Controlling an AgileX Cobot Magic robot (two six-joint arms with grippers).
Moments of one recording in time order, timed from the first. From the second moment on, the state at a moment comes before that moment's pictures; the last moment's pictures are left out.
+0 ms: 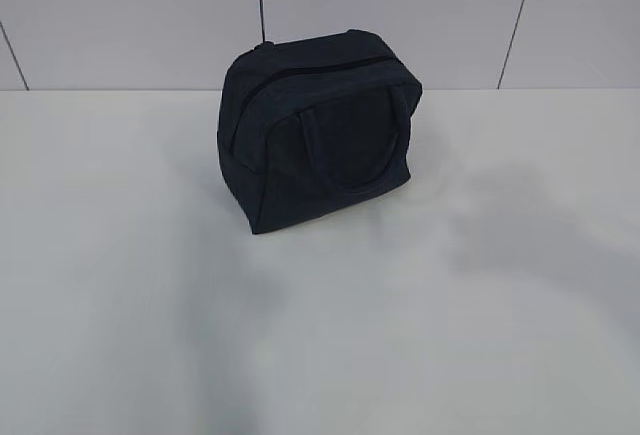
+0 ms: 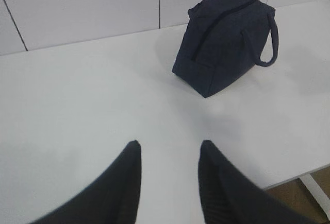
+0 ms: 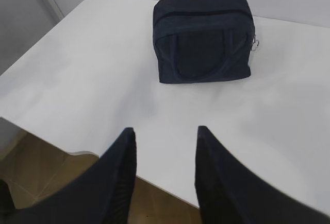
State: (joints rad) left arm -0.31 0.27 -0.88 -0.05 1.10 0.00; right arm 0.00 0.57 -1.13 0.59 1.27 -0.38
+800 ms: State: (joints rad) left arm -0.31 0.08 -0.61 -0.06 1.11 -0.01; right arm 0.00 0.20 -0.78 0.41 1.27 -0.33
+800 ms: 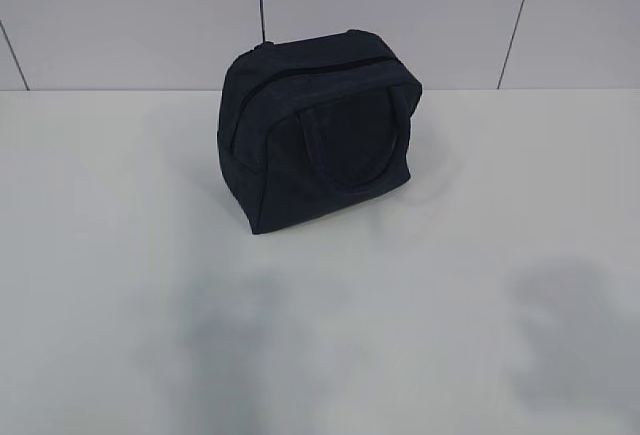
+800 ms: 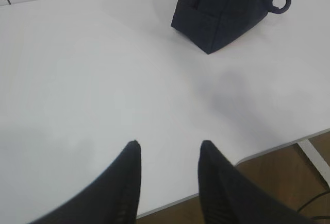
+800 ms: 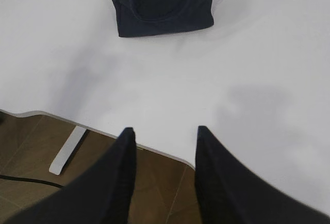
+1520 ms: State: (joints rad) left arm -0.31 0.08 -0.55 0.02 0.99 -0.01; right arm 0.00 0.02 -0.52 0.23 1.16 -0.24
